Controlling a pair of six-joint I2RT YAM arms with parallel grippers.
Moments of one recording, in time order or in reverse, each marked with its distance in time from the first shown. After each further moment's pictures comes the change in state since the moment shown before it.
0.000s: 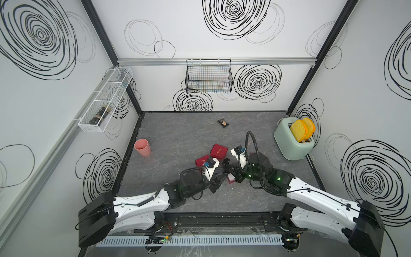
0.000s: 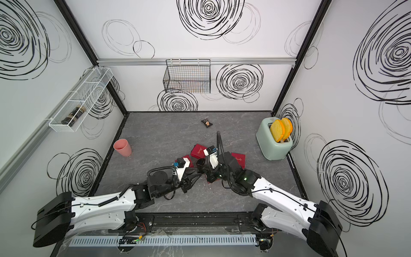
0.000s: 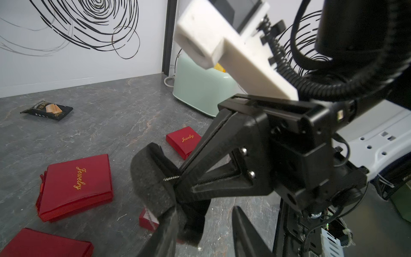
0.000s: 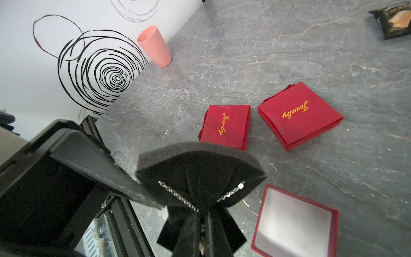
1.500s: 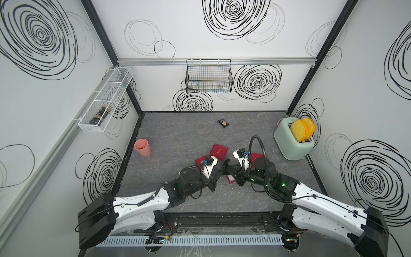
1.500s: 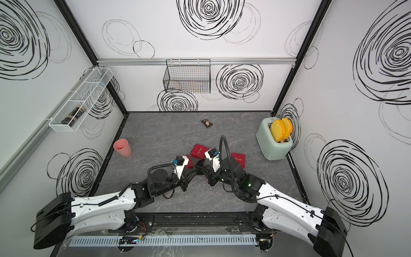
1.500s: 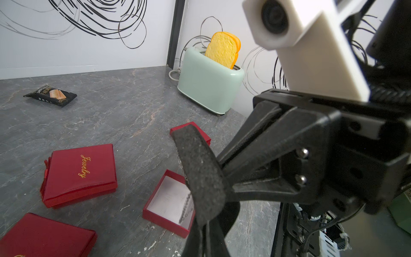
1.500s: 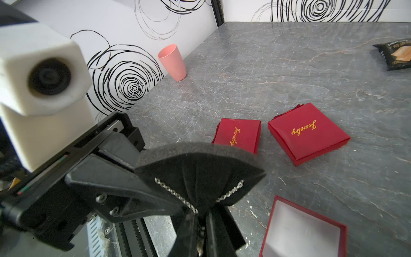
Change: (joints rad) left arm 0.045 -0.010 0.003 -0.043 0.028 -0.040; right arm 0.039 -0.098 -0.067 0.081 0.007 -0.020
